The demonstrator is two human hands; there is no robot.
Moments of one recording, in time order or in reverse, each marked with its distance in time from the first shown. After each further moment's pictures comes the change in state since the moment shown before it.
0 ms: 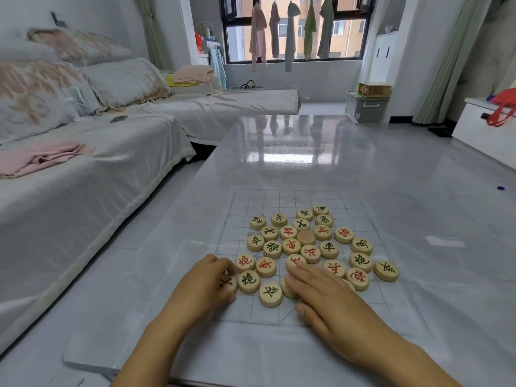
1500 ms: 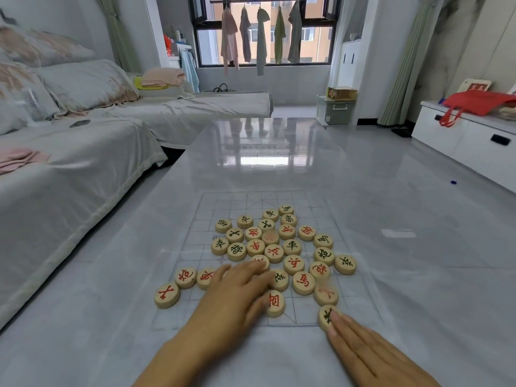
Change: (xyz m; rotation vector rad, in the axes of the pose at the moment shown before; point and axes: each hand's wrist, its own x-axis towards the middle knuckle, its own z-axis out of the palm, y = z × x) left_hand -0.008 0.062 0.047 0.121 0.072 0.500; right_hand -0.109 0.059 0.032 -0.554 0.160 -0.118
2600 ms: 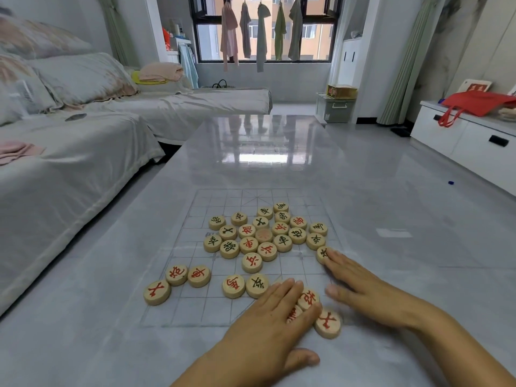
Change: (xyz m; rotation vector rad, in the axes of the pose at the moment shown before) left_hand 0.008 0.050 0.030 0.250 -0.330 0.125; right_hand 0.067 0.080 -0.019 0.924 -0.491 0.327
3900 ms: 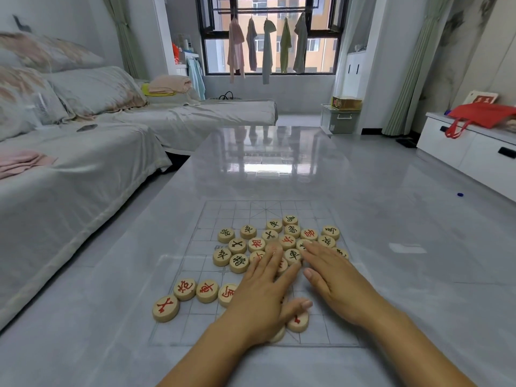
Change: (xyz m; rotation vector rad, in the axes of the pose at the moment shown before) left_hand 0.035 -0.043 -0.009 -0.217 0.164 -0.157; right_hand 0.054 -0.033 0.014 -0.257 0.346 -0.098
